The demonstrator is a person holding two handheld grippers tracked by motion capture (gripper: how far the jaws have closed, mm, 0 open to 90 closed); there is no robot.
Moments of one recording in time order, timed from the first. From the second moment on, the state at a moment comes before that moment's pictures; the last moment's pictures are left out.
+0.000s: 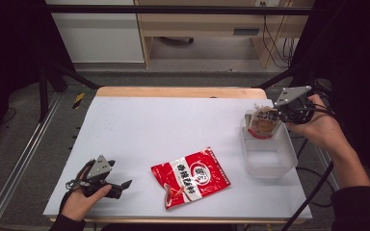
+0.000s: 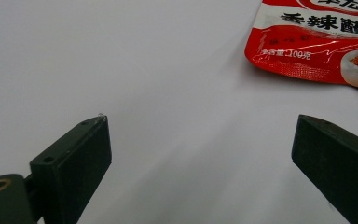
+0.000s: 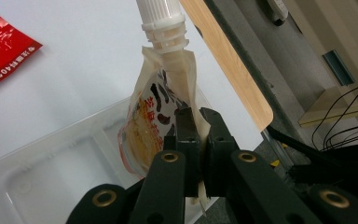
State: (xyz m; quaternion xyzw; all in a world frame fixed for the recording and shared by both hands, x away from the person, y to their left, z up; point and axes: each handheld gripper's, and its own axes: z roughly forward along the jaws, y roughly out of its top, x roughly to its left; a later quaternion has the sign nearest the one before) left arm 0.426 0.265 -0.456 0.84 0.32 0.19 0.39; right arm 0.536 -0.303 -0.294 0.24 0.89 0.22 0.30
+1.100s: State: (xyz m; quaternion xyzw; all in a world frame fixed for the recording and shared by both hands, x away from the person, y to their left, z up) left arm 0.425 0.263 -0.457 0.85 0.32 0.19 0.39; right arm 0.533 -0.306 -0.297 0.23 0.89 0.25 0.31
